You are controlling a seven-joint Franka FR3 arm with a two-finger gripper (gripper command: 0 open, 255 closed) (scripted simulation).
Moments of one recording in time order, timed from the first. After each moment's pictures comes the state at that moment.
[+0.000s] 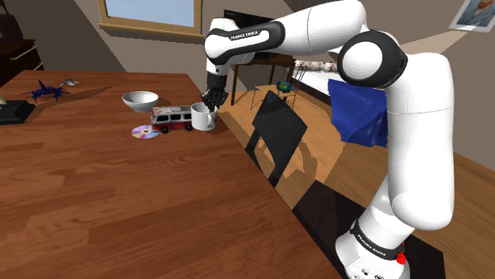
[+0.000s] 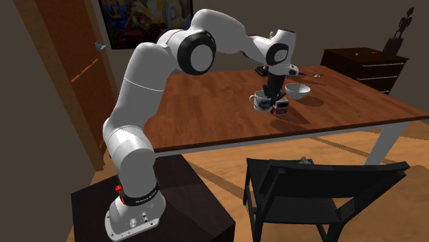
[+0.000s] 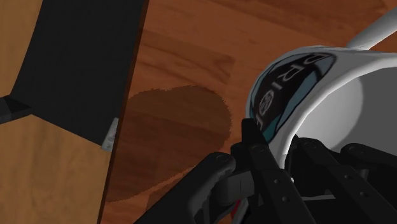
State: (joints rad) arm 0.03 0.48 -0.02 -1.45 0.07 1.93 0.04
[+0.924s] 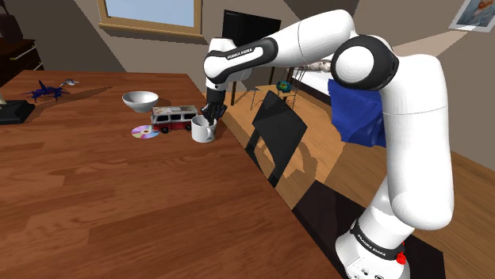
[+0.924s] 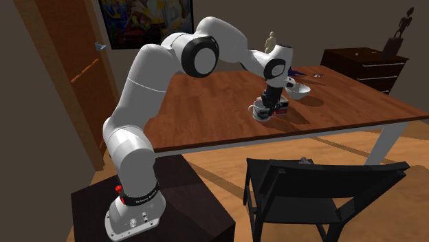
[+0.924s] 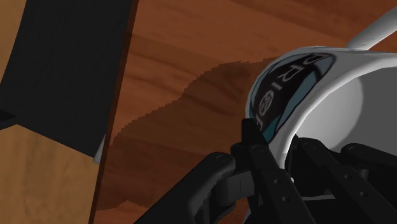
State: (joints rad) arm 0.03 0.53 -0.02 -1.53 0.07 2.06 0.03
